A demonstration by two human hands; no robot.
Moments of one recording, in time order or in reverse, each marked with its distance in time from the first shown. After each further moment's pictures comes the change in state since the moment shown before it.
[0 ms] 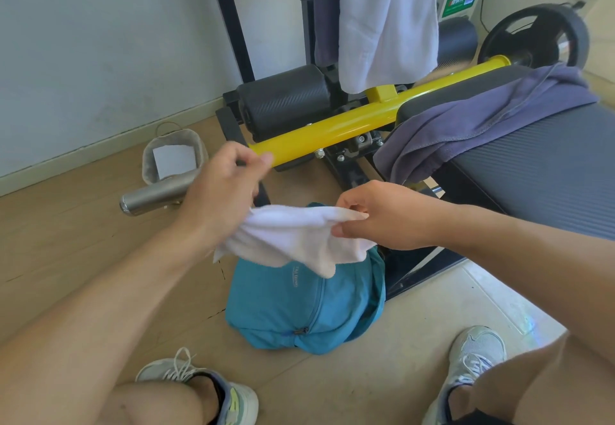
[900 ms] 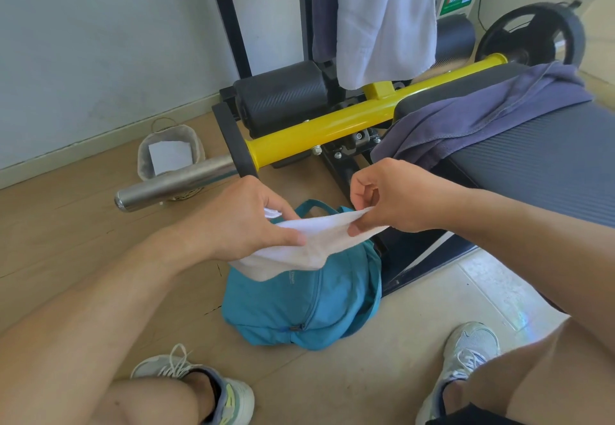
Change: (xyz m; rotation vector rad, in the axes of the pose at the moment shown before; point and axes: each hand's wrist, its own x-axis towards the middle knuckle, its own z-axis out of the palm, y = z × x) left_hand -0.007 -0.001 0.003 0.524 -0.460 0.189; right_hand 0.000 0.013 -0.017 -0.016 0.085 0.002
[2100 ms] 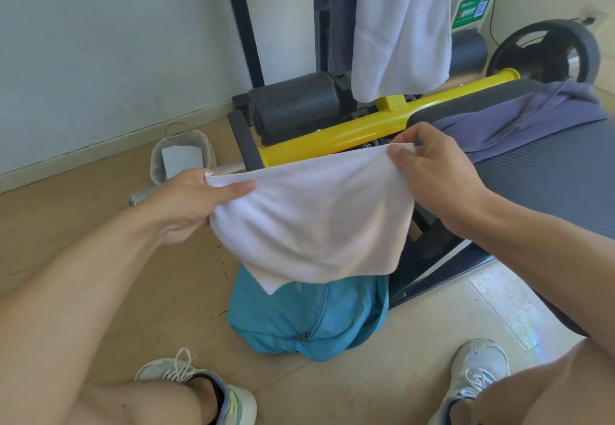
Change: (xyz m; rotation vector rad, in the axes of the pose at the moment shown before) left_hand 0.005 -0.052 -0.034 -0.835 0.187 -0.392; right_hand 0.001 -0.006 -0.011 0.469 0.626 0.230
